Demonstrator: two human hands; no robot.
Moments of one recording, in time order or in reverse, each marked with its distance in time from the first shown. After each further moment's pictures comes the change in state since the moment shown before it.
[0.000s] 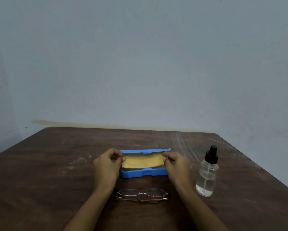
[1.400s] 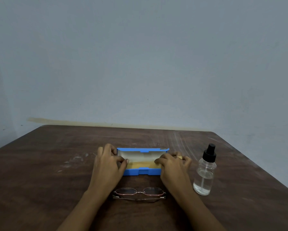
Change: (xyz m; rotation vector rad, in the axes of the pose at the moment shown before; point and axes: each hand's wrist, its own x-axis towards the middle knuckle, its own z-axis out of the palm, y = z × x) left_hand 0.004 -0.024 0.005 0.504 -0.013 0.504; right_hand -0.008 0.006 -0.001 -0.569 -0.114 -0.296
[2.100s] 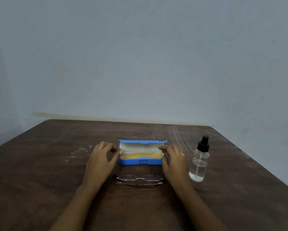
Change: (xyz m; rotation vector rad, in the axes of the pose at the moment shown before) left_hand -0.014 -0.007 -0.031 -0.239 -0.051 -0.122; right_hand -0.021 -0.001 -0.001 0.446 0.242 0.031
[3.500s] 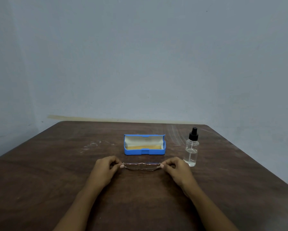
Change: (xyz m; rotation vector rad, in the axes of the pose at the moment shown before) left_hand -0.060 0.019 -0.039 -0.079 -0.260 -0.150; right_hand -0.058 -0.019 -0.051 0.330 -0.279 0.377
